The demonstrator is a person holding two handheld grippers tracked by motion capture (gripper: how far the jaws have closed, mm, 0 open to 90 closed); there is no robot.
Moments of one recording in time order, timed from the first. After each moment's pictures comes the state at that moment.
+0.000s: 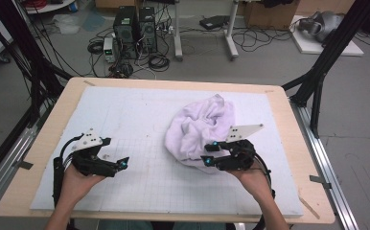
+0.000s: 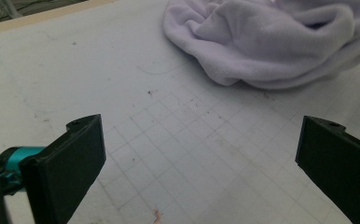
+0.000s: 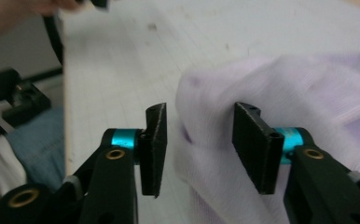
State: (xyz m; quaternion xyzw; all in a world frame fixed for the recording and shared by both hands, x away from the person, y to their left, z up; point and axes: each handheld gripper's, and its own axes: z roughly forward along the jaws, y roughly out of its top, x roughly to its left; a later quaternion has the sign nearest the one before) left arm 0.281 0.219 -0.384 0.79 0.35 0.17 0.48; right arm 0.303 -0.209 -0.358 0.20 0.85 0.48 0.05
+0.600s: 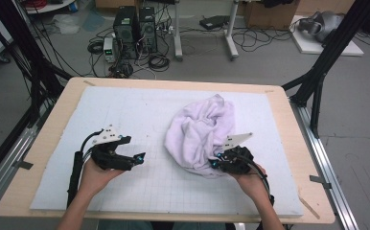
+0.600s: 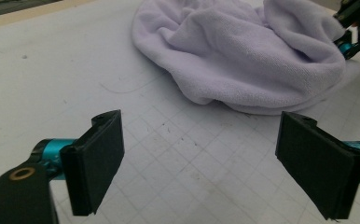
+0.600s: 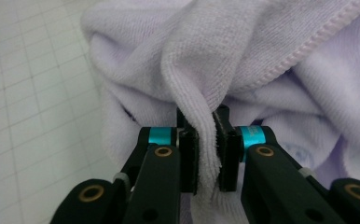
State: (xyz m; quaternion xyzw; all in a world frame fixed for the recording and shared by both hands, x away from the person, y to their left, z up) left arm 0.302 0.181 -0.392 0.80 0.33 0.14 0.48; right arm 0.311 -0.218 -0.411 0.25 0.89 0.37 0.08
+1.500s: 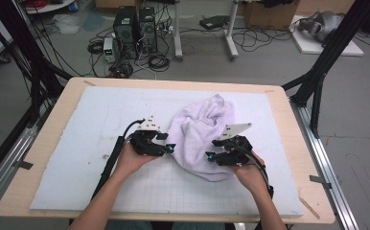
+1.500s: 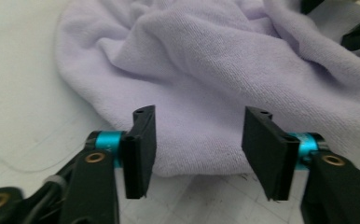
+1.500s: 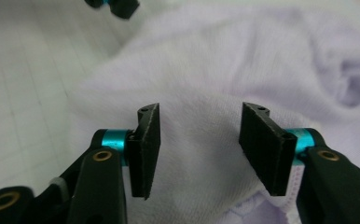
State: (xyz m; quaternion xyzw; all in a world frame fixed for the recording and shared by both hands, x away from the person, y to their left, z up) left arm 0.362 0.099 -0.412 0.84 0.27 0.09 0.46; right arm 0.327 -0.206 -0.384 0.25 0.89 0.37 0.12
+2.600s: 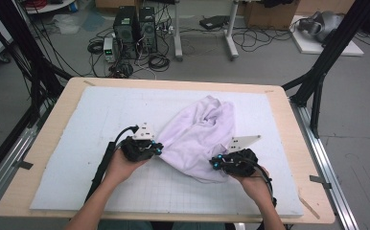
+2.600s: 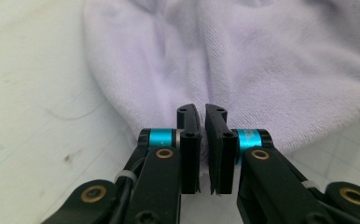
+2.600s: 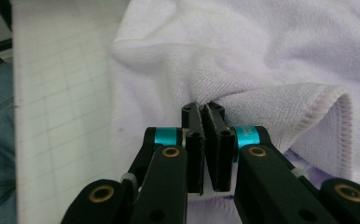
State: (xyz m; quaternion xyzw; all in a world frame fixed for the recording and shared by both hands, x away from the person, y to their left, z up) left arm 0.327 0.125 -0.402 0.86 0.26 0.14 0.41; right arm 0.300 -0.225 -0.401 0.22 0.88 0.42 0.07
